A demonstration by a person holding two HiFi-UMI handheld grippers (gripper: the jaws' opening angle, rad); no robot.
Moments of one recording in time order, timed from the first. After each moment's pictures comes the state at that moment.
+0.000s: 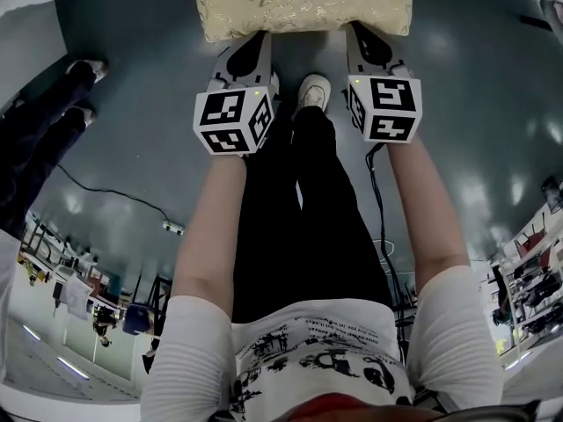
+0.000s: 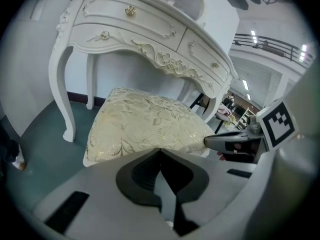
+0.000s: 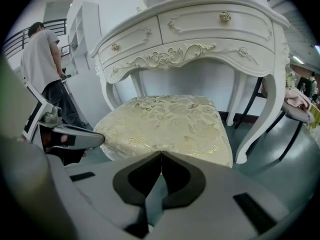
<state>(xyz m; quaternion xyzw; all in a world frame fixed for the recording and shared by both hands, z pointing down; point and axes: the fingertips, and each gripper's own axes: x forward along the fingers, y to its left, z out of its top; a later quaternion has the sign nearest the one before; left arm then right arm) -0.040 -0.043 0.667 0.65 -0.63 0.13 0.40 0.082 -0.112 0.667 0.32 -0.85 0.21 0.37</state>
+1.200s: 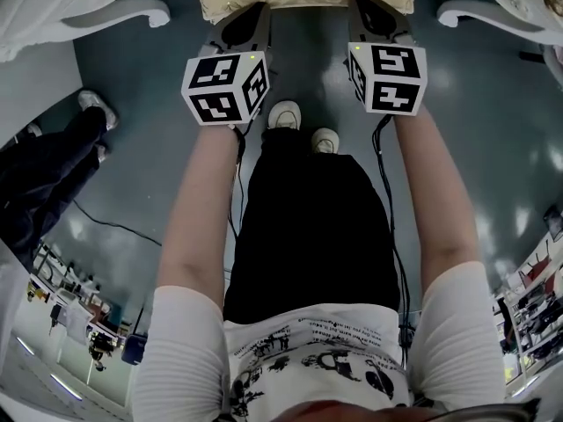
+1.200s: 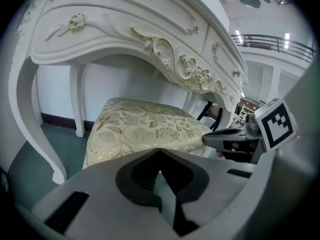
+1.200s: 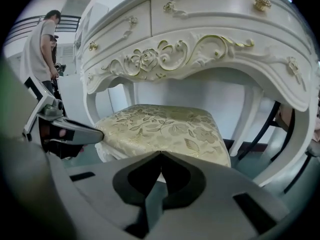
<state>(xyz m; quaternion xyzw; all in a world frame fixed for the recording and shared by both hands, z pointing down) -0.102 -0.221 0.644 0.69 -0.64 0.12 0.31 0.018 -0.288 0.644 0.35 -0.88 0.13 0.30</state>
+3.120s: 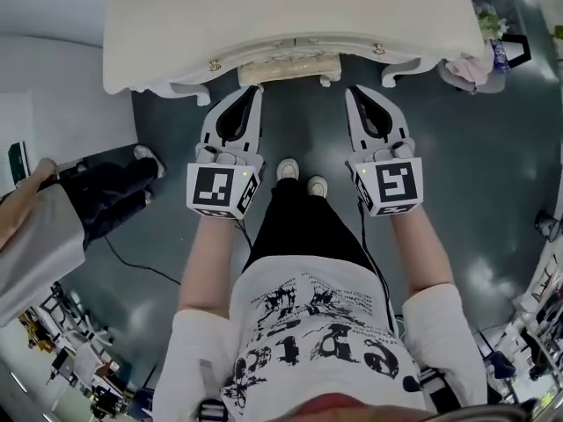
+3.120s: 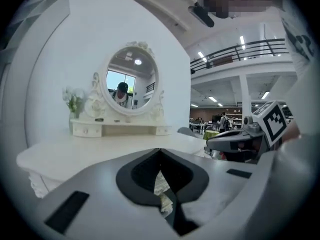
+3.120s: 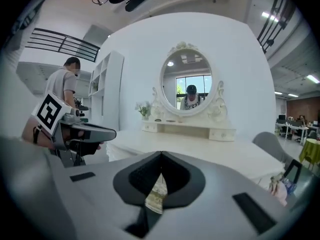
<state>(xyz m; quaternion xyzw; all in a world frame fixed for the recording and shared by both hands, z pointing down) -0.068 -0.182 0.200 0.77 -0.63 0.06 0.10 0.069 -0.225 0.207 0.35 -0.92 0.04 0.14</state>
